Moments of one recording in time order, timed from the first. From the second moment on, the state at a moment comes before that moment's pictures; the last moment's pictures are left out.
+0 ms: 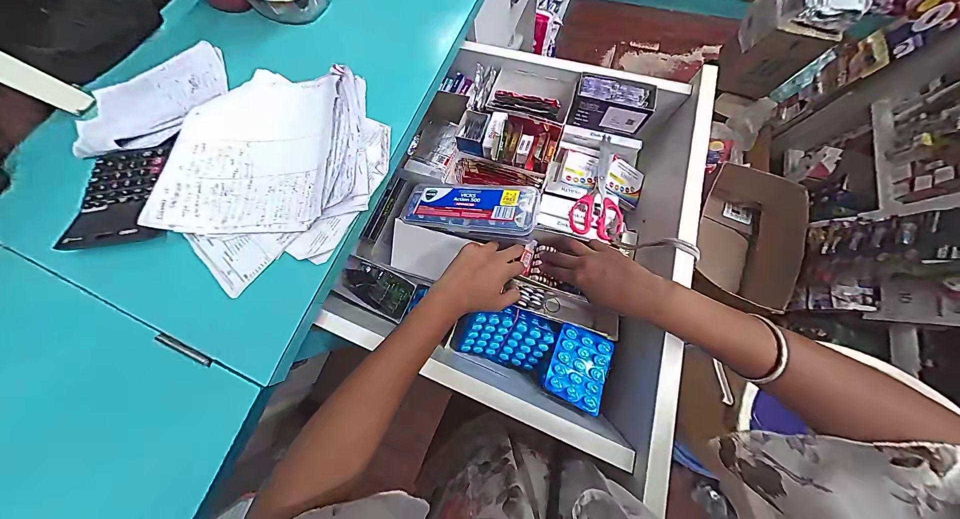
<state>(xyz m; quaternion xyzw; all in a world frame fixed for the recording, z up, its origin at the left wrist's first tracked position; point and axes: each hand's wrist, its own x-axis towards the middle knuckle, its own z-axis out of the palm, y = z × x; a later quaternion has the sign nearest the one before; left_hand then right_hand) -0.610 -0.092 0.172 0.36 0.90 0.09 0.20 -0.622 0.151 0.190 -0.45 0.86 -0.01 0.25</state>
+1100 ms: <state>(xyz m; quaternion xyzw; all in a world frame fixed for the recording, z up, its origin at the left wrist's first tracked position) -0.617 -0.051 0.206 -0.01 0.92 0.29 0.27 -0.640 0.159 0.188 -0.52 0.84 -0.08 0.13</state>
